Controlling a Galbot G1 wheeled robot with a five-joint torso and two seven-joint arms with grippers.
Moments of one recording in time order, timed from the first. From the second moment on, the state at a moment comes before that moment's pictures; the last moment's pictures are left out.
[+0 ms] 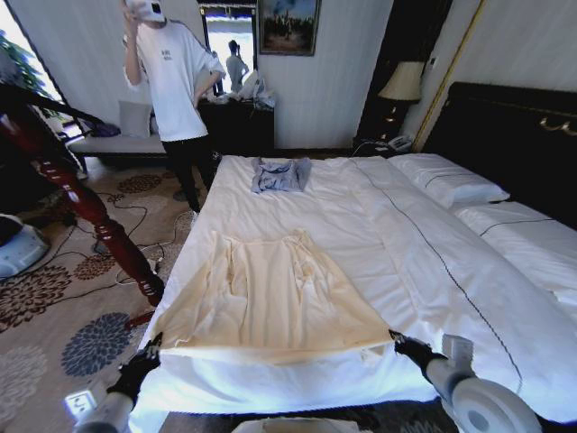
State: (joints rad) left arm 2.22 -1.11 -0.90 -2.36 -0.80 0.15 -0.25; right arm -2.04 0.90 0.85 2.37 0.97 -0.59 0.45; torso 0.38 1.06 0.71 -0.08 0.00
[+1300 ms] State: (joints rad) left arm 2.37 -1.16 -0.89 -2.38 -0.57 0.06 -0.29; right arm -2.16 0.93 0.85 2.50 0.81 -0.56 0.38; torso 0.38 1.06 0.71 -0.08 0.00
